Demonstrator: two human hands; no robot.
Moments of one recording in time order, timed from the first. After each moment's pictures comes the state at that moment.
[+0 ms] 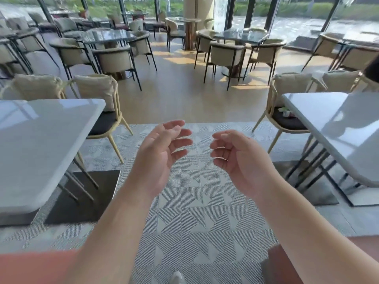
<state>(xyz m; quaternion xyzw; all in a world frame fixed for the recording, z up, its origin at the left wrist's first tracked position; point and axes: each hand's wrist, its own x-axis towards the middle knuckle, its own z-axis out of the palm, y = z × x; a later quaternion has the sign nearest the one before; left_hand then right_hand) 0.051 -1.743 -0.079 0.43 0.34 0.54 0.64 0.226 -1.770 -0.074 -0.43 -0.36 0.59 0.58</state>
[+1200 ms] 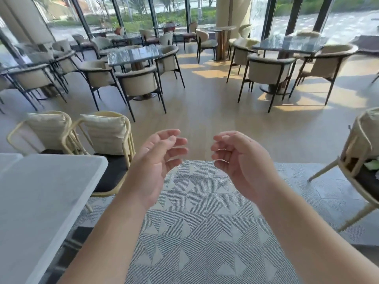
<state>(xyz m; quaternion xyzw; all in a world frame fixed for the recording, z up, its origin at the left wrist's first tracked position) 0.041 -1.151 -0.063 0.44 0.41 0.58 0.56 0.226 -1.144 -0.065 -0.36 -0.37 0.64 0.56</state>
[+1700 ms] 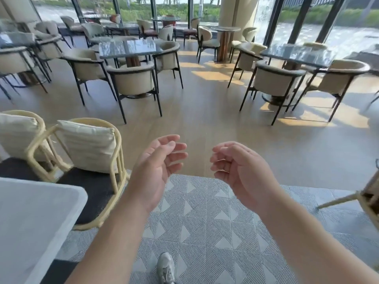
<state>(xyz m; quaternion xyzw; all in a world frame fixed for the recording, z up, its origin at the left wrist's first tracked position) -0.036 -0.899 -0.104 0.37 0.40 0.59 0.59 0.147 -0.898 -0.093 -0.42 -0.39 0.64 0.52</state>
